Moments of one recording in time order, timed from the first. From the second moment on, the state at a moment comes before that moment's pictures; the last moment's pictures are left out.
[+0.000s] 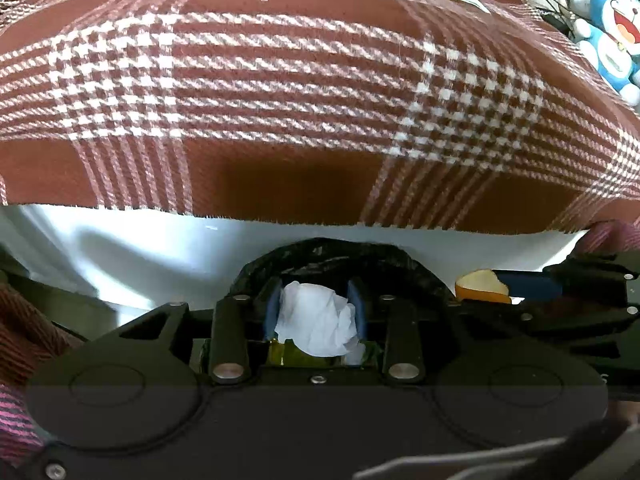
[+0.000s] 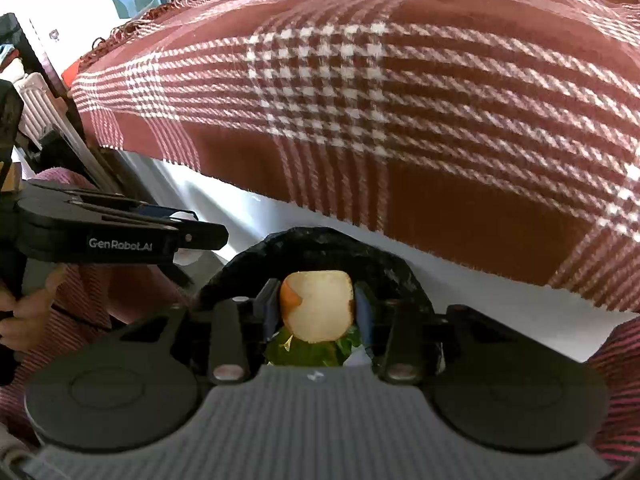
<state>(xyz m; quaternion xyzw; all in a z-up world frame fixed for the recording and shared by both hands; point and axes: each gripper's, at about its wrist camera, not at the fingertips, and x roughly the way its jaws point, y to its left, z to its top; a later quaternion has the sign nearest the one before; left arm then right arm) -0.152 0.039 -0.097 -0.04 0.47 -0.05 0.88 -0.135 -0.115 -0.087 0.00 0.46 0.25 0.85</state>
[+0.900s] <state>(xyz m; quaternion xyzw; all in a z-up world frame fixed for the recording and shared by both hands) -0.141 0.050 -0.005 -0.08 0.39 -0.10 0.91 -0.117 -0.147 -0.019 0.06 0.37 0.26 0.89</state>
